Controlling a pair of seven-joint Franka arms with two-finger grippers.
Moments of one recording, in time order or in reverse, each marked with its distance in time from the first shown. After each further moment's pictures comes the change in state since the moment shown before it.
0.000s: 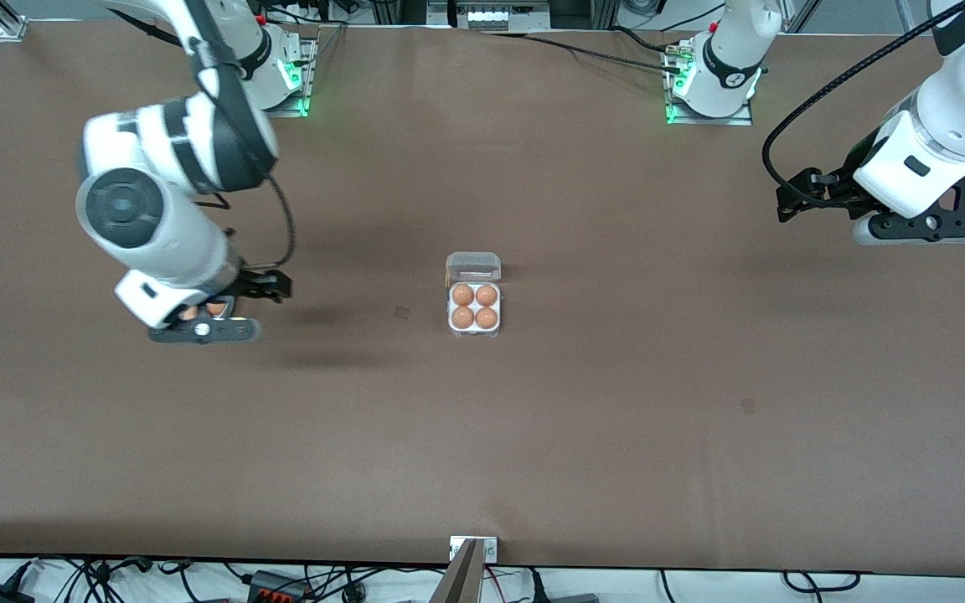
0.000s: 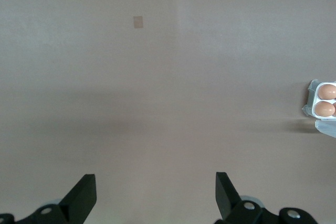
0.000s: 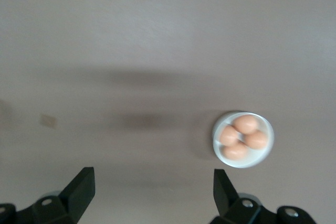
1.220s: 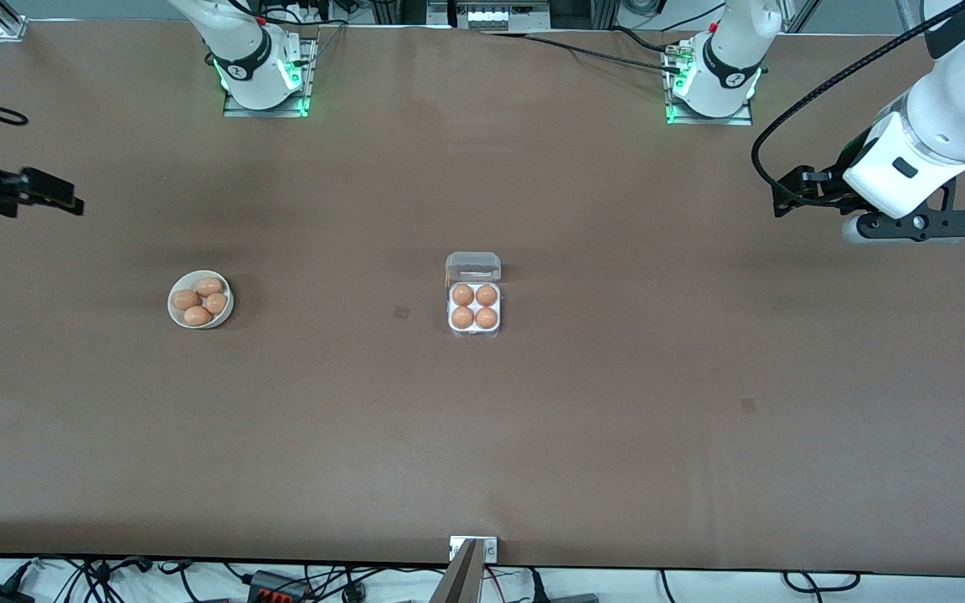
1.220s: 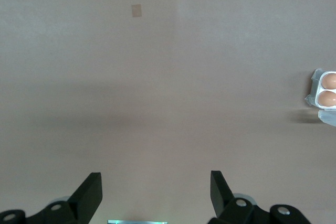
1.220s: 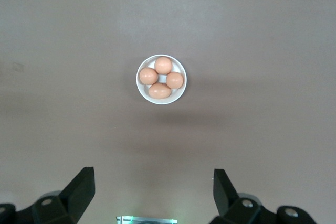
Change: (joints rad) left arm -0.001 0.004 -0.007 0.000 0.000 -0.035 0.001; right arm -0.404 -0.347 0.036 -0.154 0.085 -0.168 -0.335
